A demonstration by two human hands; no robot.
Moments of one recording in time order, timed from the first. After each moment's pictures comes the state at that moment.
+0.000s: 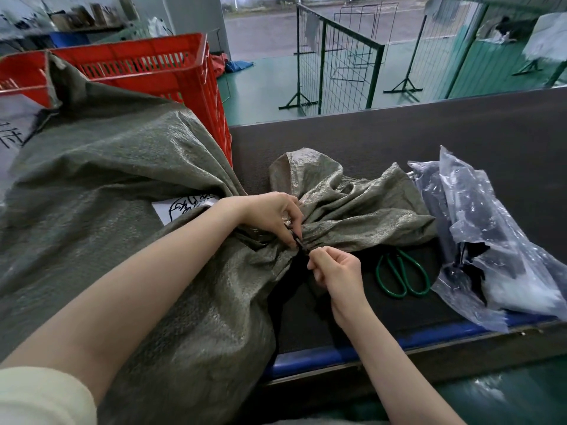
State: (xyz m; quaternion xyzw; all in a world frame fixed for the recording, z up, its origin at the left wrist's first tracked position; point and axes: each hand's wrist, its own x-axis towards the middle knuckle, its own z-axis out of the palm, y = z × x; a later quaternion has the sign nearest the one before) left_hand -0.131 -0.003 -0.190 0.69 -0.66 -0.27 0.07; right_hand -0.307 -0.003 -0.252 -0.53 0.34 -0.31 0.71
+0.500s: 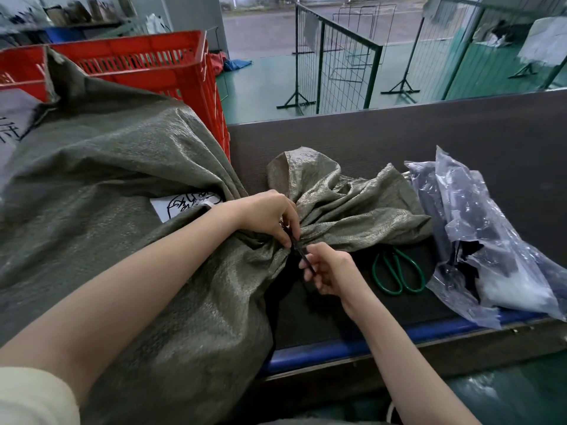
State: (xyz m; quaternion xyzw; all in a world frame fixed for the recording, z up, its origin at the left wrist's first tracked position) left_hand -0.140 0.007 -0.189 0.69 -0.70 -0.20 0.04; right_hand -0.312 -0.014 -0.242 -0.56 0.39 -0.11 0.72
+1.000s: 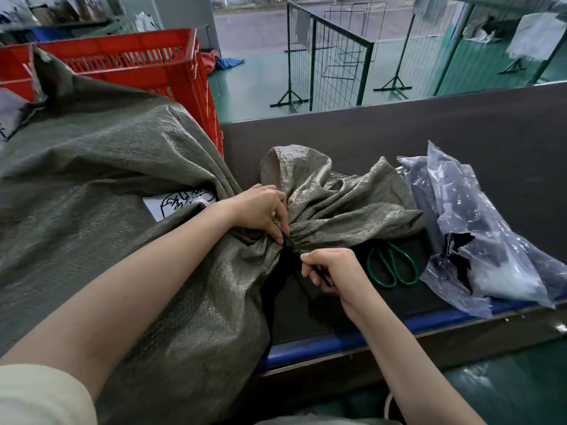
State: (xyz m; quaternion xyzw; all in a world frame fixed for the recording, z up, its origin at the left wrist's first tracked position) left_hand -0.129 0.001 -0.199 0.69 -0.71 -0.13 -0.01; right_hand -0.328 -0.004 -0.226 -0.60 0.37 -0.14 0.69
